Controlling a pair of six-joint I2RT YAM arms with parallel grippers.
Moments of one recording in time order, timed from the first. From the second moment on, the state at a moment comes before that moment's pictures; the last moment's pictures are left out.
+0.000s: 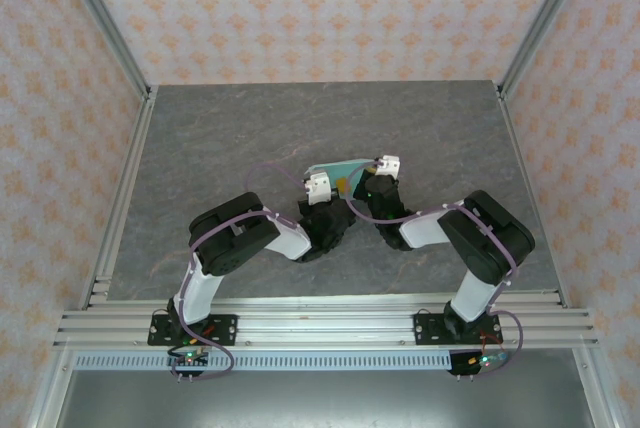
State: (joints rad) left arm -0.93 2.07 0.91 0.71 -1.19 -0.48; right arm 0.63 1.71 0.57 0.73 0.46 0.48
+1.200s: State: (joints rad) left arm -0.93 2.07 0.91 0.65 -1.23 -0.44; right arm 0.63 1.55 0.62 0.32 0.49 0.48
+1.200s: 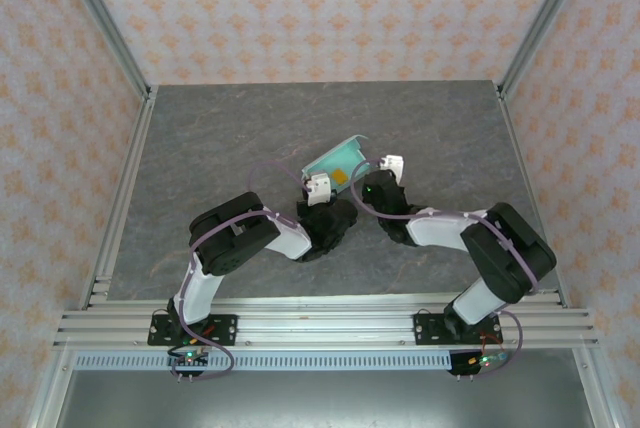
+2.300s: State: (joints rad) left arm -0.85 2.01 0.87 0.64 -1.02 -0.19; right arm 0.36 1.44 1.02 -0.15 0.00 0.39
